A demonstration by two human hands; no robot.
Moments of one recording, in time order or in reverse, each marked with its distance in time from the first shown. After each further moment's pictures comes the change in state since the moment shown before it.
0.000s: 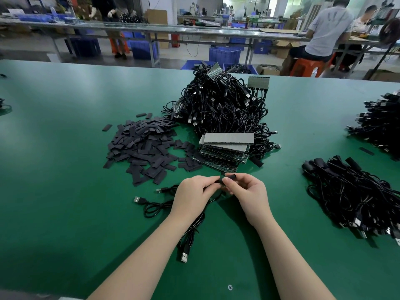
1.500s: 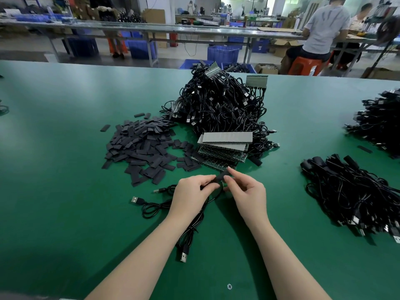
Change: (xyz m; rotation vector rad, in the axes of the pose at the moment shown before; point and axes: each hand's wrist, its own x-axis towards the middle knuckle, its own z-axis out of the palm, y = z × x) left_hand 0.003 -0.009 0.006 -0.157 0.024 -0.065; right_hand -0.010 -0.002 0.008 -0.183 0.122 -0.105
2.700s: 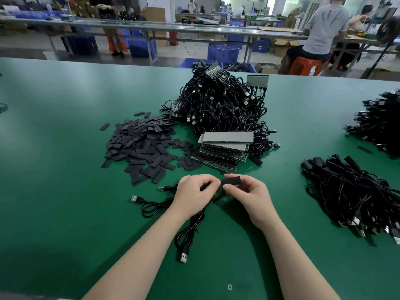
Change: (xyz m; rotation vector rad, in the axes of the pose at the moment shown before) left_hand 0.003 0.008 -0.004 -0.012 -0.113 0.041; right_hand 0.003 -0.005 -0.017 0.175 -0.254 0.118
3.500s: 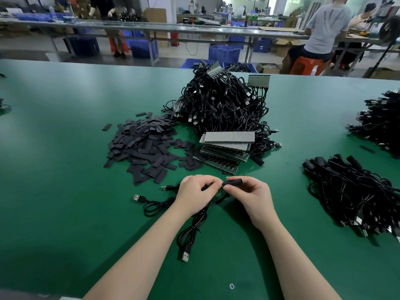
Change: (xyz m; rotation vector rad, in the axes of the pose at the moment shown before) left_hand 0.001 -0.002 -0.003 -0.036 -0.047 -0.038; right_hand 0.001 0.007 0.002 -0.051 0.080 -0.084
